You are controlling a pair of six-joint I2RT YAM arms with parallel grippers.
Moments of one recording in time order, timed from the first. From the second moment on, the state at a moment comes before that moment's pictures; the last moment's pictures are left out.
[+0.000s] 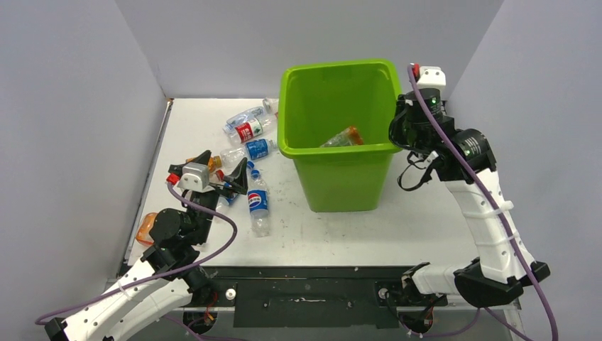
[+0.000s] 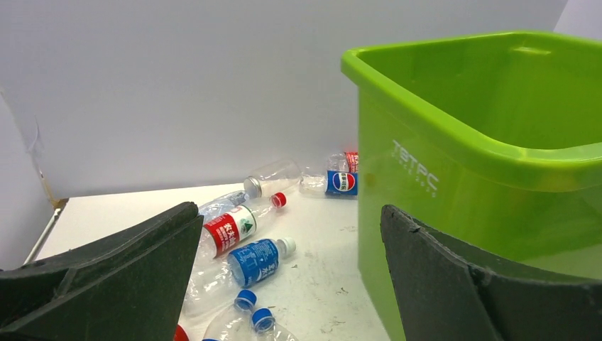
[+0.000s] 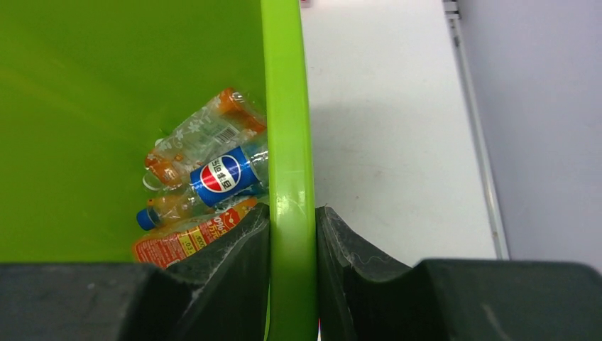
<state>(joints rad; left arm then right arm) -0.81 0.52 0.58 0.29 -0.55 0.09 0.49 1.32 1.84 -1.09 0.47 0.29</state>
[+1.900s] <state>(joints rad) -0.82 0.60 0.58 0.29 -0.58 0.10 0.33 0.85 1.56 -0.71 -0.34 0.40</state>
